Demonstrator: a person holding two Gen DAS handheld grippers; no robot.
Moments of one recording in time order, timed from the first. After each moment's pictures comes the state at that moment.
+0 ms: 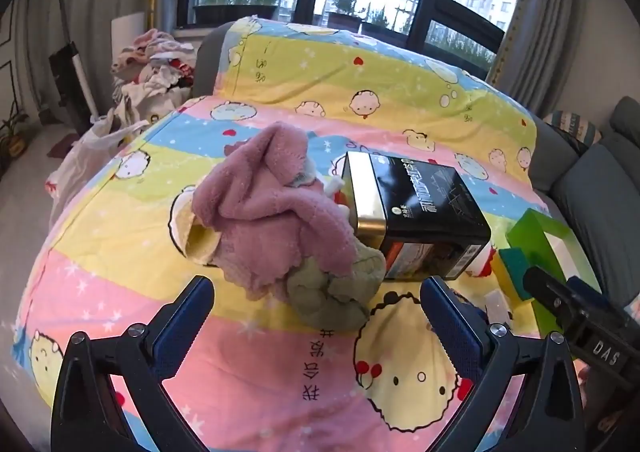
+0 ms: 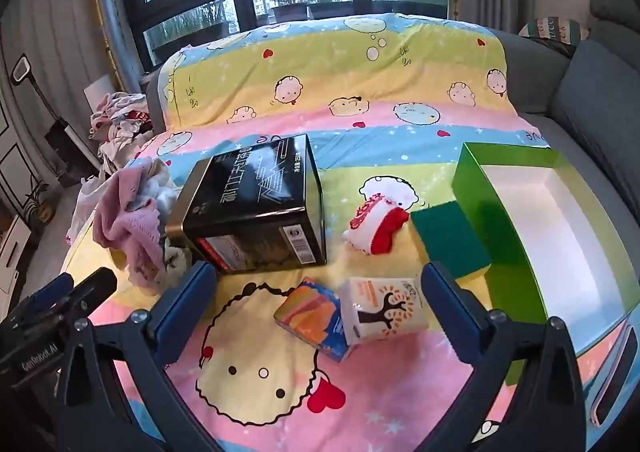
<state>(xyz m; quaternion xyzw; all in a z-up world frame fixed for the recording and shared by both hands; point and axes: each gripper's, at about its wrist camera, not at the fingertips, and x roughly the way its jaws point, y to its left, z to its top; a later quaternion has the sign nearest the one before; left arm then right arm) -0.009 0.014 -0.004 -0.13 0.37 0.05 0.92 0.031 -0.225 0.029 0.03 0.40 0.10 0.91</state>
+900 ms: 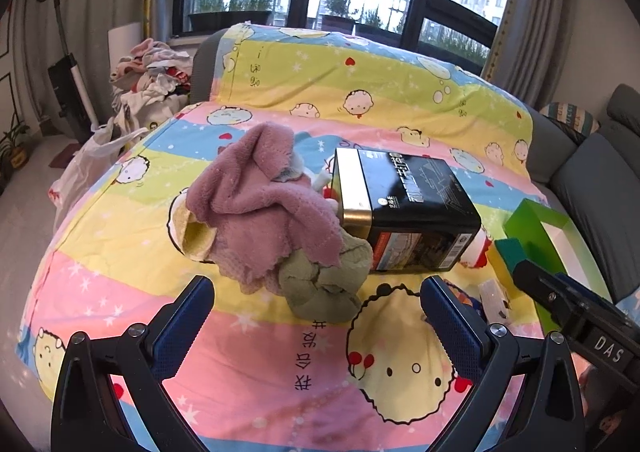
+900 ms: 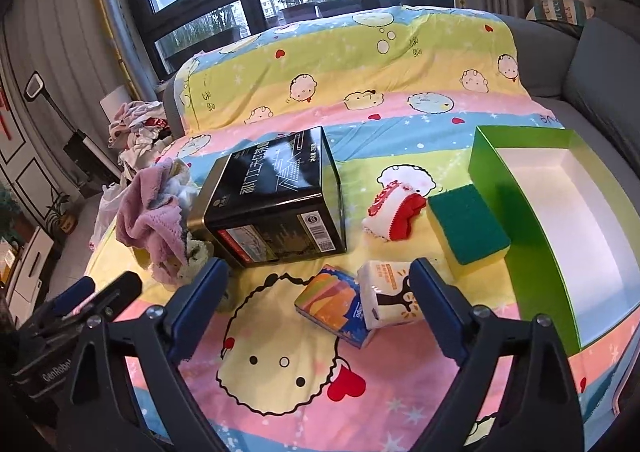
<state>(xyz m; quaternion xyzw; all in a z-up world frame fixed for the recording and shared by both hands) -0.015 -0.003 -0.001 -0.10 0.37 0.05 0.92 0.023 -0.231 0.024 0.08 0.41 0.13 0.90</state>
